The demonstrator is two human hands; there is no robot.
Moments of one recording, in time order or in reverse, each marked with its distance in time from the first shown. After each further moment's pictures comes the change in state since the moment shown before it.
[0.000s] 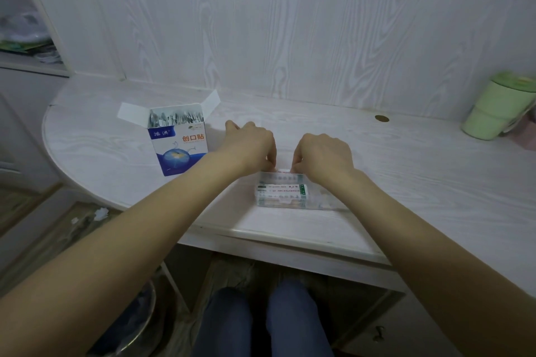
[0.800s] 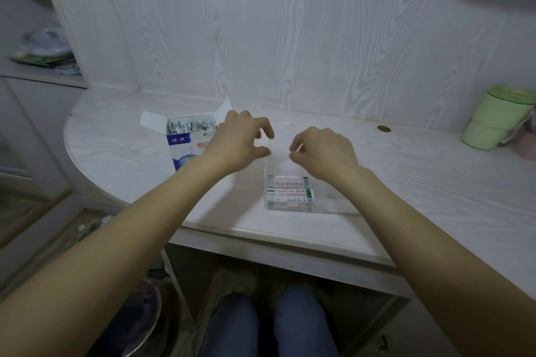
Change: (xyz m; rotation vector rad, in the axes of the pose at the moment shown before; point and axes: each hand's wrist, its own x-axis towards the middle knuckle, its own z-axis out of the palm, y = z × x) left_hand -0.031 -0.027 -0.020 -0.365 0.280 -0.042; right_hand -0.012 -0.011 -0.020 0.085 0.144 -0.093
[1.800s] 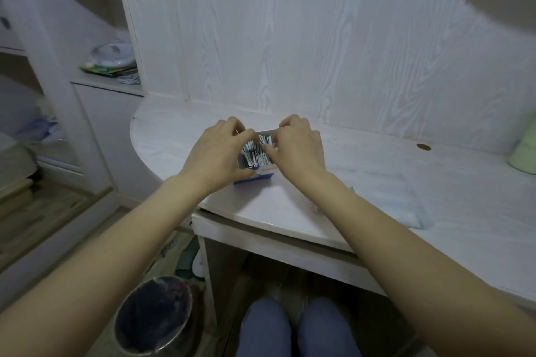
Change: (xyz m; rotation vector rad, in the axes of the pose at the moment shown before) left_hand -0.075 -0.084 -0.046 0.324 0.178 0.051; right_hand 0.011 -0.120 0.026 0.004 0.289 -0.186
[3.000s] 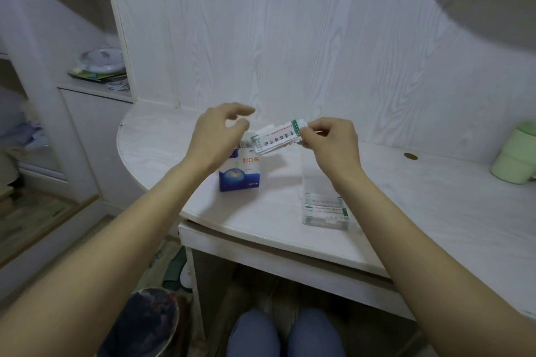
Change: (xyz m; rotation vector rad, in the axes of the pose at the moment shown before) left_hand 0.037 0.016 -0.018 -0.767 0.187 -0.277; right_hand -0.010 0.044 -0.046 0.870 0.191 0.356
